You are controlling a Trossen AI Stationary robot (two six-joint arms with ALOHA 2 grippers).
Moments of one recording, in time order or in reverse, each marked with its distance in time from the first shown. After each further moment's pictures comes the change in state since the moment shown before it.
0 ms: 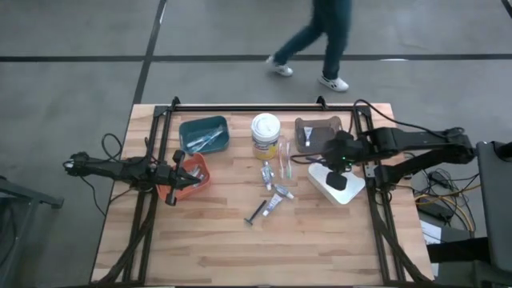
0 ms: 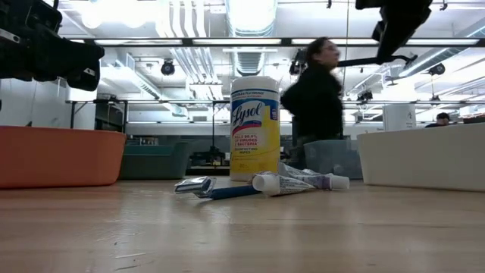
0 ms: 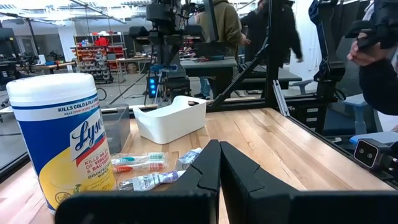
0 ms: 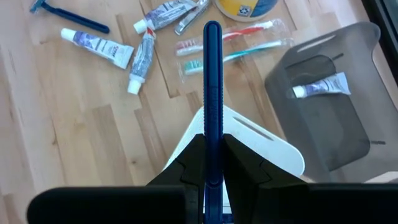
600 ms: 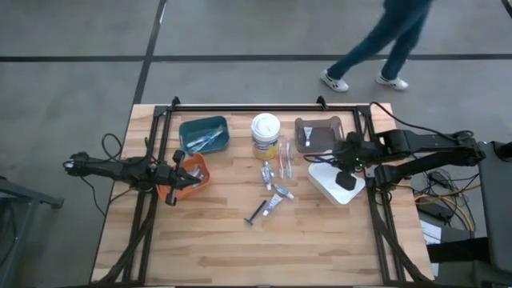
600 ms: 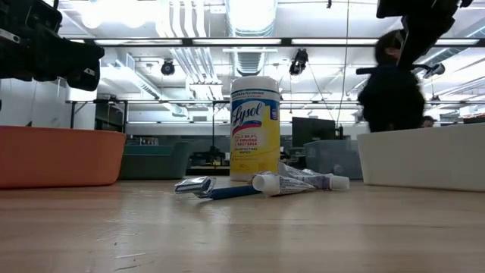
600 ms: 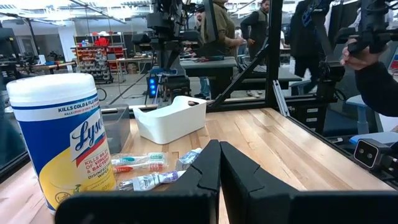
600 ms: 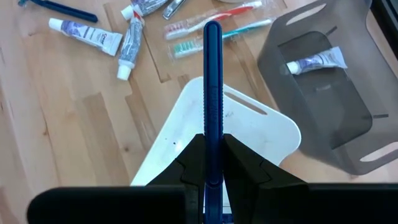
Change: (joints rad) left arm 0.000 0.000 0.000 0.000 0.000 0.000; right arm 0.000 -0.168 -0.140 0.002 0.010 0.052
